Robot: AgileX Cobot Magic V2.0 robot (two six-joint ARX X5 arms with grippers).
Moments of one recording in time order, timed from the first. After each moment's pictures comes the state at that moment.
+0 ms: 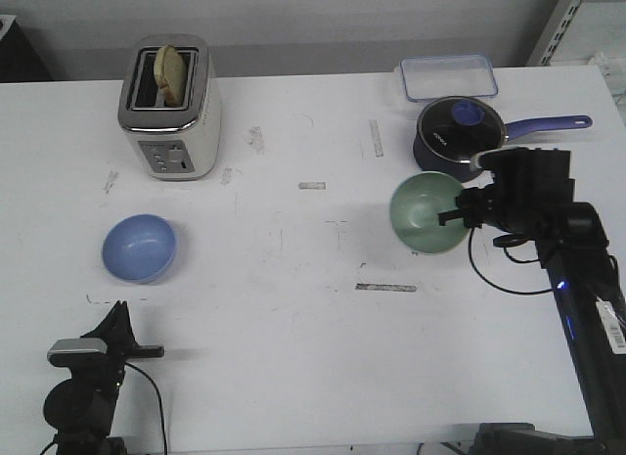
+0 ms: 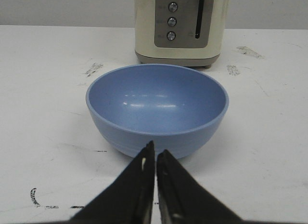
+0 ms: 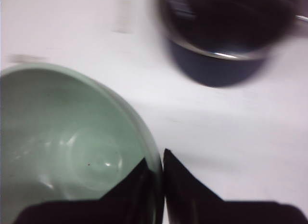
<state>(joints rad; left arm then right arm) 0.01 0.01 0.03 -0.01 0.00 -0.01 -0.02 1.38 1.37 -0.85 -0.33 -0.10</state>
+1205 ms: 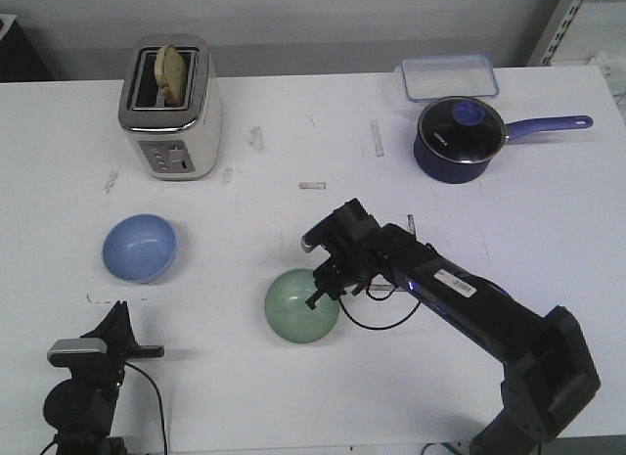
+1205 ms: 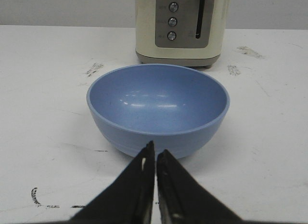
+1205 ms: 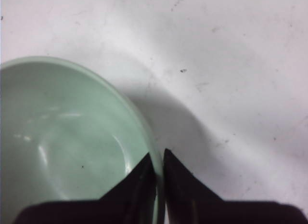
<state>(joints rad) 0.01 0.01 0.03 -0.01 0.00 -0.01 0.60 1.71 1.25 -0.71 -0.33 -0.05</state>
